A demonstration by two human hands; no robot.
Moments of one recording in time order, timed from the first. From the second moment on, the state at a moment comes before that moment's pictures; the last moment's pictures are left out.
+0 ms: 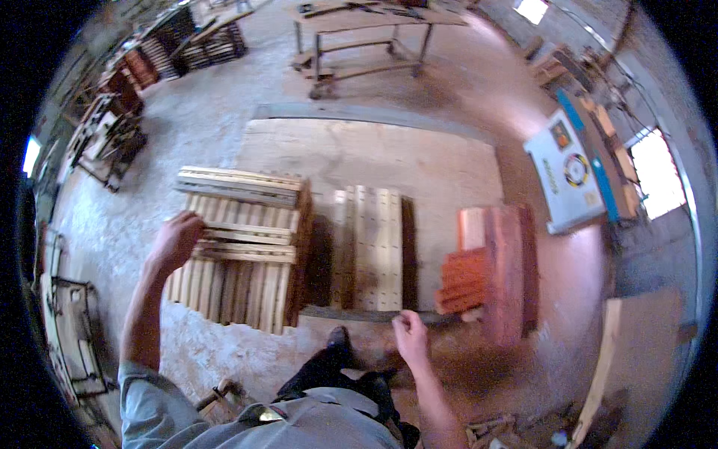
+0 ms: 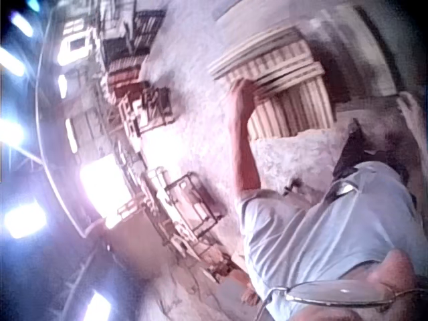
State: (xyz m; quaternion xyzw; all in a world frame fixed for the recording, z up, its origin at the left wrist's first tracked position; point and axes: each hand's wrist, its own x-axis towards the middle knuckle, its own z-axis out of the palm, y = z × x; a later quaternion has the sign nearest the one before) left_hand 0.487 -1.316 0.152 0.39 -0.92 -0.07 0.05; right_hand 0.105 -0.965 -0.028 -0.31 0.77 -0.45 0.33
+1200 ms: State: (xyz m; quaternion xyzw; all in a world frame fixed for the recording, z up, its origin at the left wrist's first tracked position) left_hand 0.405 -1.270 0.167 0.34 -0.94 -0.07 -0.01; right_hand 0.101 -0.980 -0.077 -0.13 0.76 -0.47 0.43
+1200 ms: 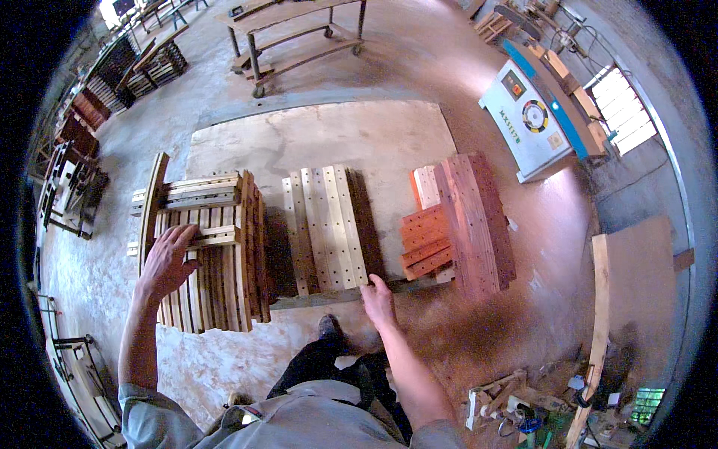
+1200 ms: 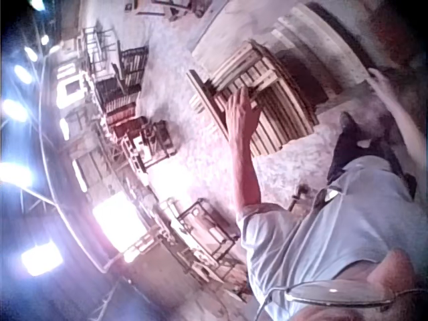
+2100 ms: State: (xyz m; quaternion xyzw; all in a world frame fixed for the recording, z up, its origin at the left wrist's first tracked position) left_hand 0.420 -1.225 0.173 0.31 -0.94 -0.09 -0.07; right_hand 0.105 -0.987 -0.086 0.00 0.68 -0.56 0.47
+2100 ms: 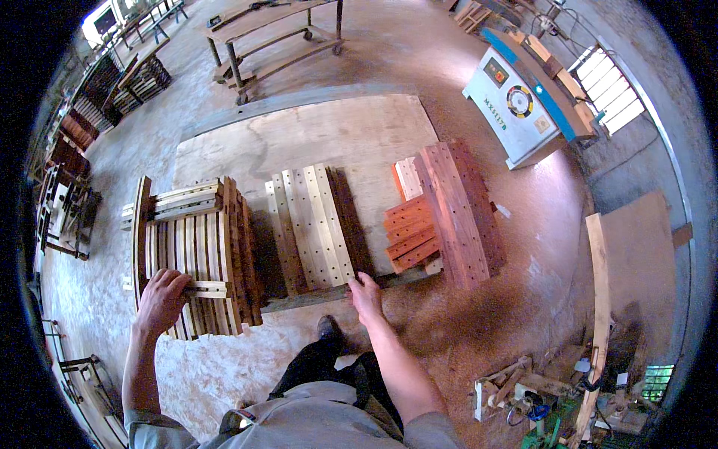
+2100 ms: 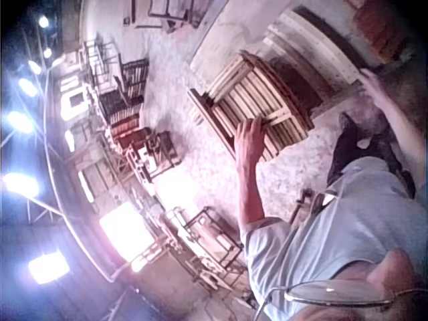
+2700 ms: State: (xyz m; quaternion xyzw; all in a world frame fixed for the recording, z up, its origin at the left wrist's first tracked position) left_hand 0.325 -1.096 0.116 0.21 -0.83 -0.51 0.05; right_hand 0.107 -0.995 -0.019 0.14 0.50 -0.70 0.49
